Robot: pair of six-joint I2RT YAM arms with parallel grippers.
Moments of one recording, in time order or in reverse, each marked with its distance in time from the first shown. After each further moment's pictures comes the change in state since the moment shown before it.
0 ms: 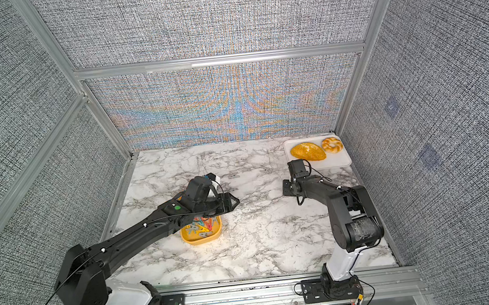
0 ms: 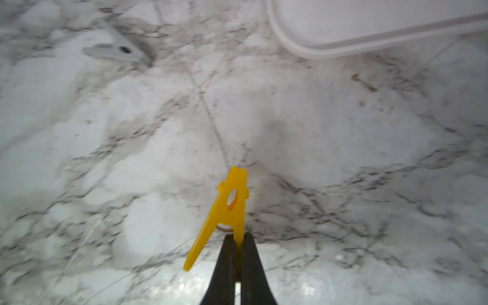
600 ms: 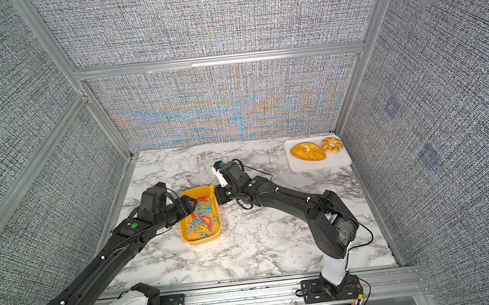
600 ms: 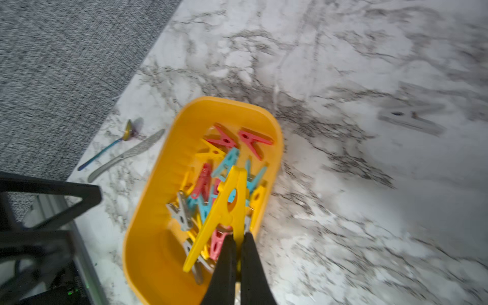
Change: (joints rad) left arm 0.323 -0.366 -0.221 -0.163 -0.088 -0.004; right arm 0.599 0.119 0.450 -0.046 -0.153 0.088
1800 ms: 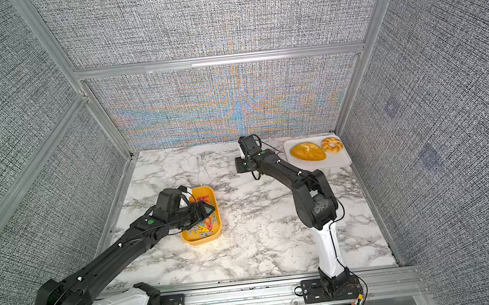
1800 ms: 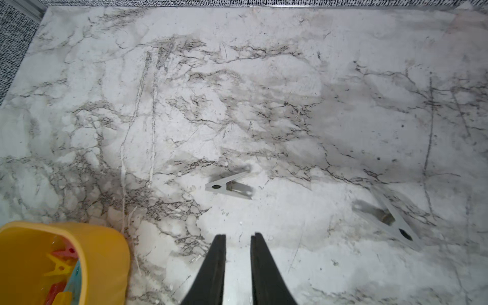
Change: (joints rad) left arm -0.114 0.157 -0.037 0.156 0.218 -0.032; right arm -0.327 0.329 0.348 -0.151 0.123 -0.072
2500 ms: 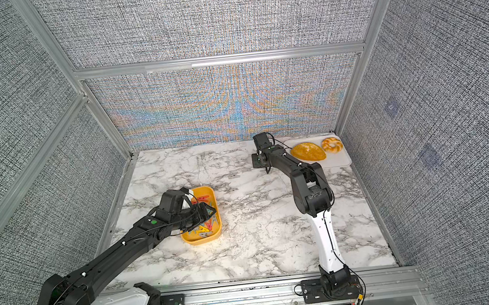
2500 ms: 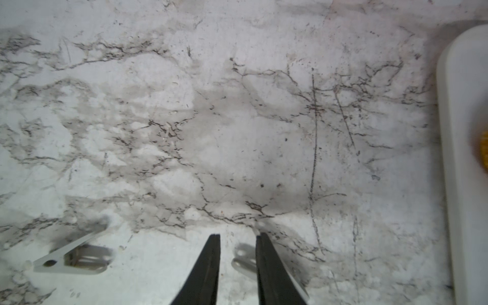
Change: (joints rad) left arm -0.008 0.033 -0.013 0.013 -0.016 -0.007; right arm -0.155 0.167 0.120 -0.052 0.123 -0.091
